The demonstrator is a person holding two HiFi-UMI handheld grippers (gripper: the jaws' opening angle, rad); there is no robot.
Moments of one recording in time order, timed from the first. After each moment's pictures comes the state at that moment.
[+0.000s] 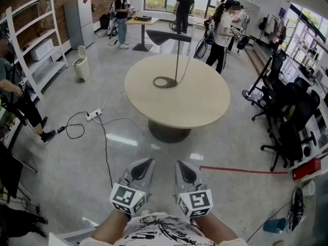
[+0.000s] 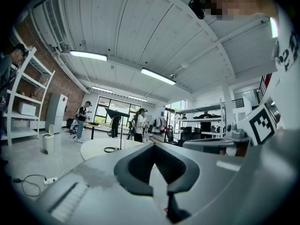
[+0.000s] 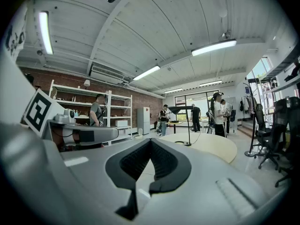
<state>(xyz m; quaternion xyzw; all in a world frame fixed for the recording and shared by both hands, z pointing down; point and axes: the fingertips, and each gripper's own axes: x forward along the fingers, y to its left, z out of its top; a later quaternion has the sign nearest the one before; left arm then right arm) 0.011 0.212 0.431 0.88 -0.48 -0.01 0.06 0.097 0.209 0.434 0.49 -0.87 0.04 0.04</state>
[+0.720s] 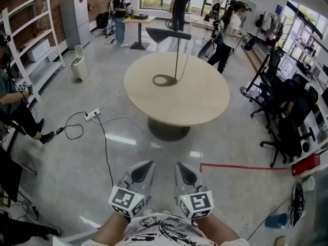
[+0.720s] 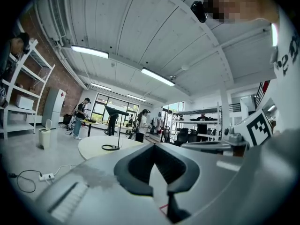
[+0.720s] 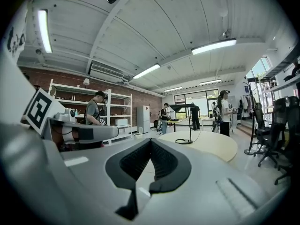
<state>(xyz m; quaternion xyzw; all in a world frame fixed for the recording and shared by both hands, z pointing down) -0.004 0.222 0.439 0.89 -0.46 -0.02 0.08 0.079 0.218 0.445 0.49 -0.87 0.05 0.04</state>
